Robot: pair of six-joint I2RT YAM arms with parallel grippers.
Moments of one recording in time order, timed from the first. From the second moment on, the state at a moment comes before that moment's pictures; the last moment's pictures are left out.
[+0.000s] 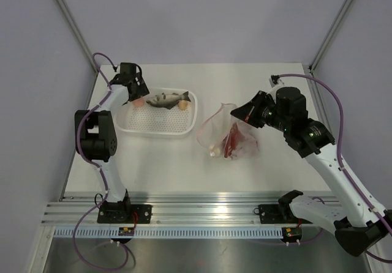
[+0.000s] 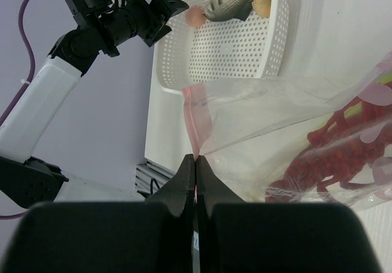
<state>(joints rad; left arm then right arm) -0.05 1.93 1.51 -0.45 -0.25 -0.44 0.49 1.01 1.19 -0.56 -0.20 0.90</state>
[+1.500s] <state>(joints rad) -0.05 2.12 1.58 -0.38 -0.33 -0.68 0.49 1.06 1.16 -0.54 -0.20 0.90</state>
